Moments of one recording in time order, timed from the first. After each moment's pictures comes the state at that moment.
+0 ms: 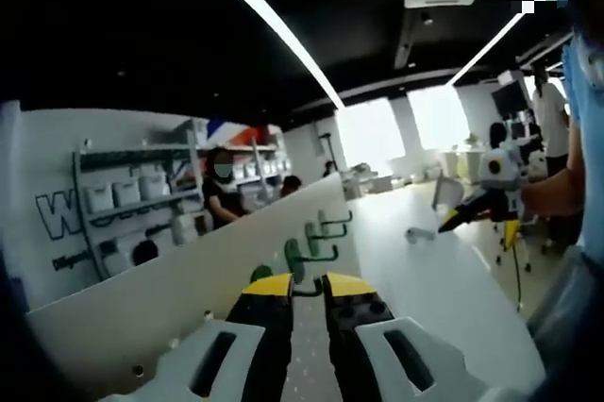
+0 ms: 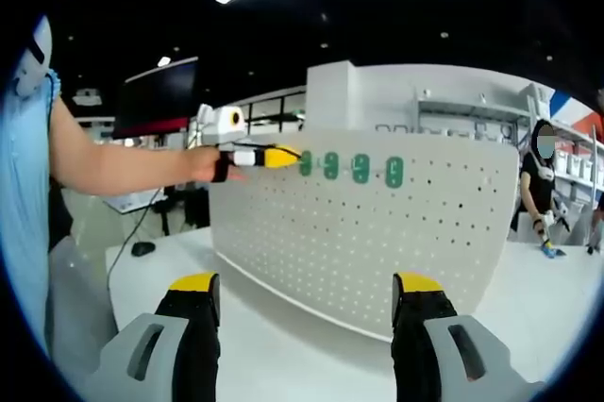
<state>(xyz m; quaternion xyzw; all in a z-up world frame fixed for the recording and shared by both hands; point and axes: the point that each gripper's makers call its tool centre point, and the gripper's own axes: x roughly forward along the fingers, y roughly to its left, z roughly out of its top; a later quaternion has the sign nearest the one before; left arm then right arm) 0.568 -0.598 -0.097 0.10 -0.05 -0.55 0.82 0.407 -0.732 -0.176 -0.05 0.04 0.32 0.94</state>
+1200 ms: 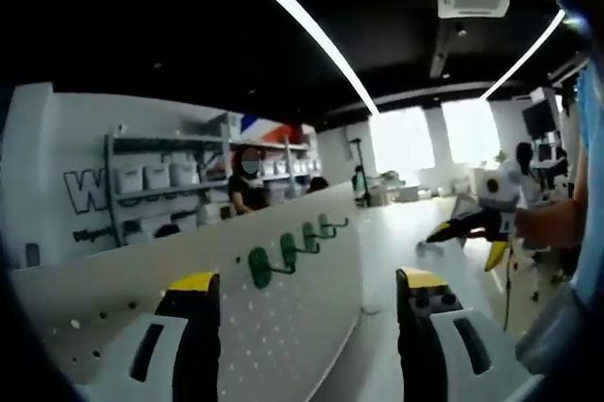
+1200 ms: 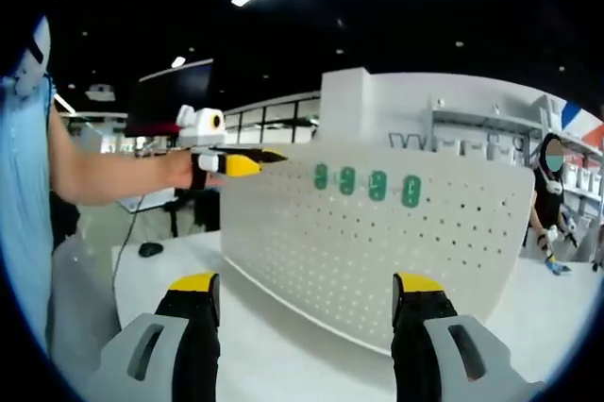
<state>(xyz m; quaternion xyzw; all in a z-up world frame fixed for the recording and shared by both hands) 0.521 -0.554 -0.090 0.06 -0.03 -0.49 0.87 0.406 -0.713 -0.157 -0.07 0.02 0.35 0.93</state>
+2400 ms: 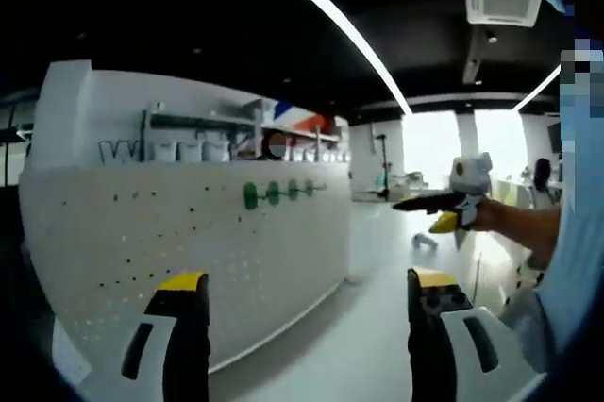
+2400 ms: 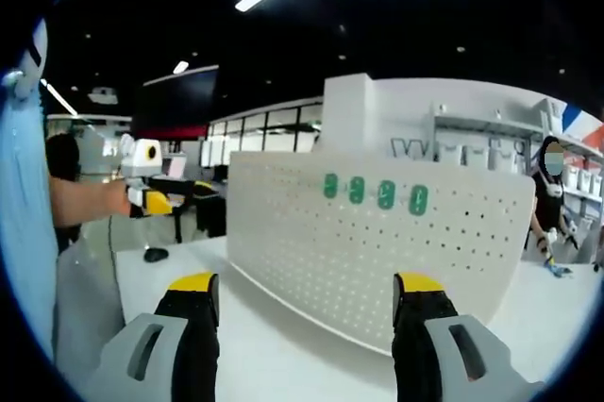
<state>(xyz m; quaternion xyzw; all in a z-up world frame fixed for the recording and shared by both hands) 0.403 -0.487 -0.146 0.02 0.01 -0.42 0.91 0.391 -0.704 -0.149 -0.07 0.01 0.35 0.93</state>
